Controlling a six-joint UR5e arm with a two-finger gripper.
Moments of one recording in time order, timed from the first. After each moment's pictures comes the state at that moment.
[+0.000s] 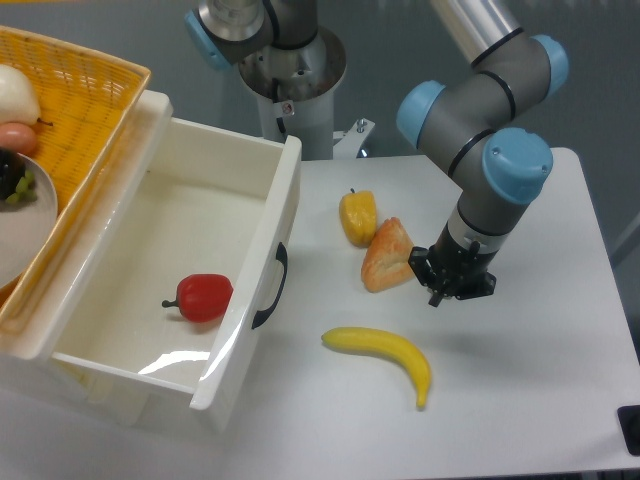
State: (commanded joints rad) arm 2.66 -1.97 -1.54 -1.21 1.27 0.95
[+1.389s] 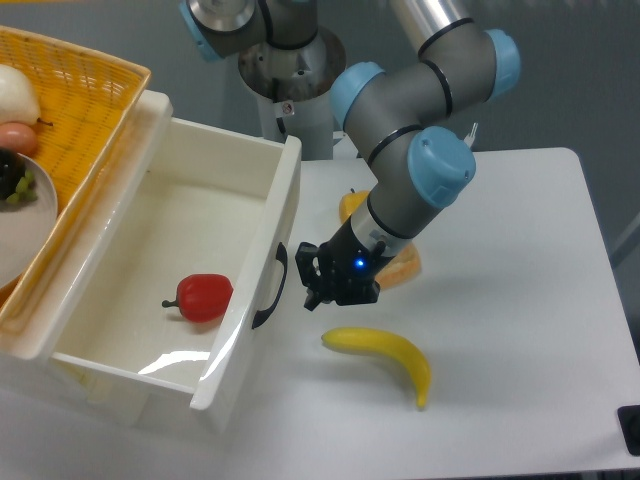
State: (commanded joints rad) arm 2.53 -1.91 -1.54 -1.37 1.00 0.86
